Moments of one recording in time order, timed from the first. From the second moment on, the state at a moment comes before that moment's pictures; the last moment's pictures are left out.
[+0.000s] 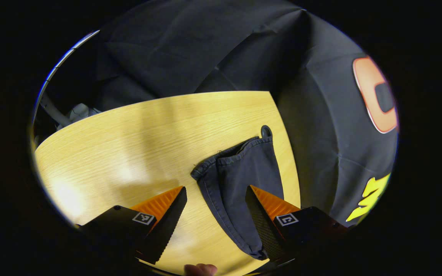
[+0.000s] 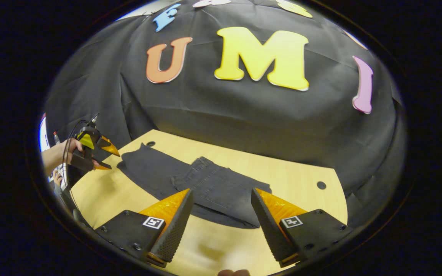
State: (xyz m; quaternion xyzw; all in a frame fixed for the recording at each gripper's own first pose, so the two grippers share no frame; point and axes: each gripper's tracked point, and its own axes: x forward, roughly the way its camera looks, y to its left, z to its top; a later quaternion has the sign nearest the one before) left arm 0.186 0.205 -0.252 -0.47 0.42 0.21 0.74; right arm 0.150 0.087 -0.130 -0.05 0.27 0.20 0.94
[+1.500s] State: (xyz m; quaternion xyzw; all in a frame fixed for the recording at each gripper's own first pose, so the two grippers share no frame) left arm 0.239 0.190 -0.223 -0.37 0.35 0.21 0.83; right arm 0.137 -0.068 -0.176 0.04 0.35 0.07 0.93
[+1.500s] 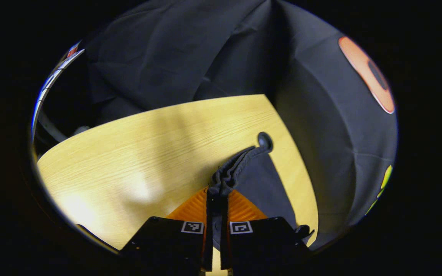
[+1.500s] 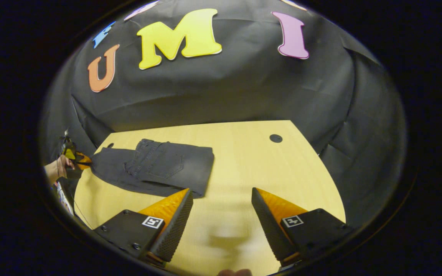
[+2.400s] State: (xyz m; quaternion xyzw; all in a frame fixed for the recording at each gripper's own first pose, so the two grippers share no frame) left arm 0.240 -0.191 -0.005 -0.05 0.13 -0.08 0.99; right arm 0.061 -0.172 -0.152 0.04 0.32 0.02 0.95
